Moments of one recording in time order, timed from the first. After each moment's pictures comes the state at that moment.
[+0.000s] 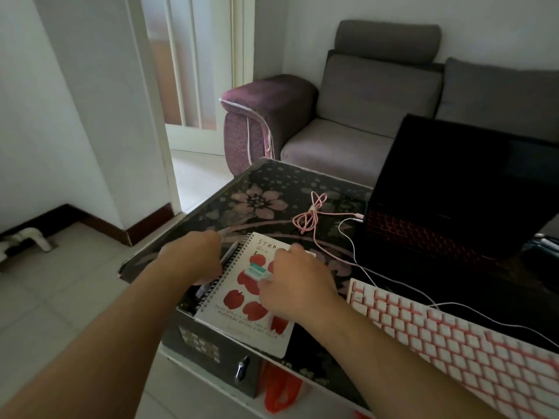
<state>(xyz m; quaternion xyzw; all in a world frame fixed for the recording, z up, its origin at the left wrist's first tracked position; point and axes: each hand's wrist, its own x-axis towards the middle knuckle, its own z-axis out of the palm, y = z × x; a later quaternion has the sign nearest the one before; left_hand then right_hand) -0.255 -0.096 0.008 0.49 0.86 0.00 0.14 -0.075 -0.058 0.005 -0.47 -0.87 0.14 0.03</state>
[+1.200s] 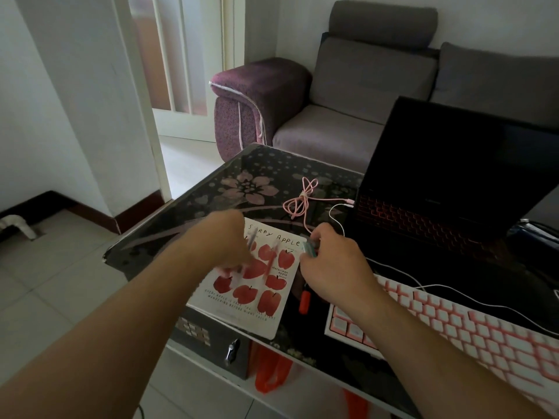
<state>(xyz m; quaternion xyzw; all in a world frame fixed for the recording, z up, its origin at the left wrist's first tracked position) -0.209 -0.075 0.019 0.49 0.83 0.09 0.25 -0.014 -0.032 -0.003 -0.54 -0.80 0.22 0.16</state>
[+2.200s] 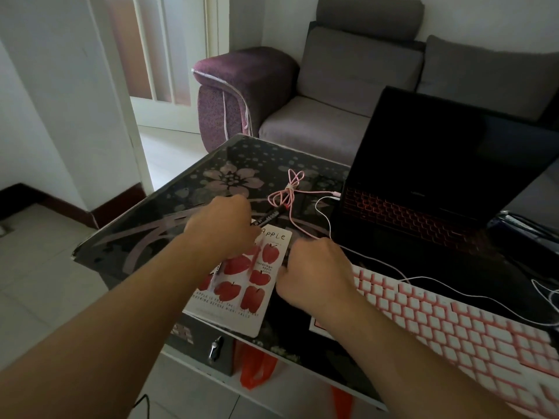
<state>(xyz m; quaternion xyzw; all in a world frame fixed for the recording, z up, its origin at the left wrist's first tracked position) -0.182 -0.056 0.019 0.54 0.82 0.12 0.12 -0.018 -0.045 -0.011 -0.50 -0.86 0.02 0.08</state>
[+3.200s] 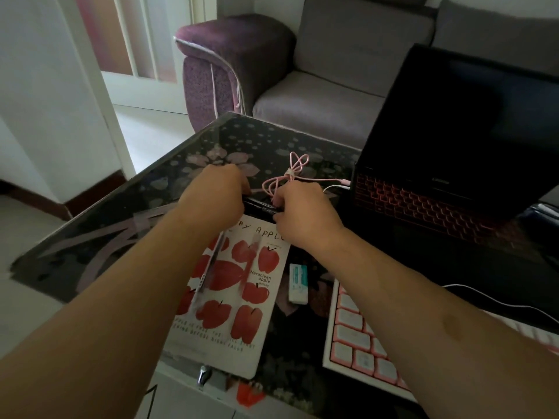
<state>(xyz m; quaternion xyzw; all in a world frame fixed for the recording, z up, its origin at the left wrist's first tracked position) -0.225 0.029 -0.025 0.59 0.79 0.16 0.05 -0.071 0.075 -0.032 -0.49 -0.86 0.11 0.12</state>
